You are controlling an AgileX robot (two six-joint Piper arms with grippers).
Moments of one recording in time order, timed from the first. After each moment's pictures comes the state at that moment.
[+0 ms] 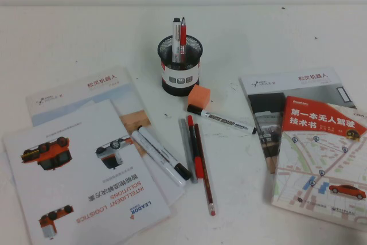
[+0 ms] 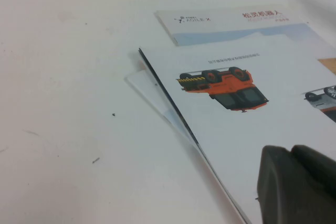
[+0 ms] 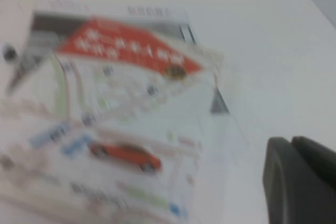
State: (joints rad) right arm 0.00 0.00 0.03 -0.11 0.31 0.00; left arm -0.04 -0.01 0.02 -0.02 0.39 -0.13
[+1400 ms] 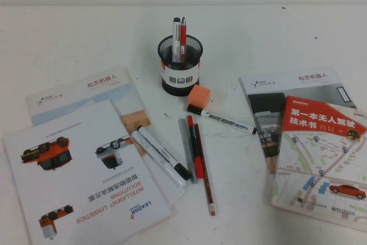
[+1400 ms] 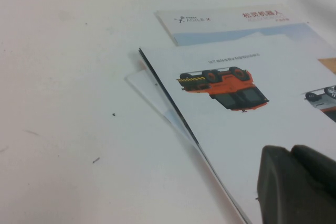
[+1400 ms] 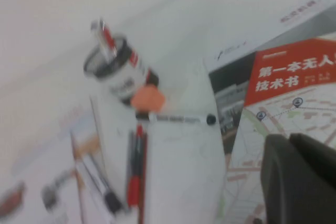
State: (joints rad) right arm 0.00 0.27 -0.14 1.00 0.35 -0.37; left arm -0.04 -0.01 0.02 -0.02 0.39 -0.13
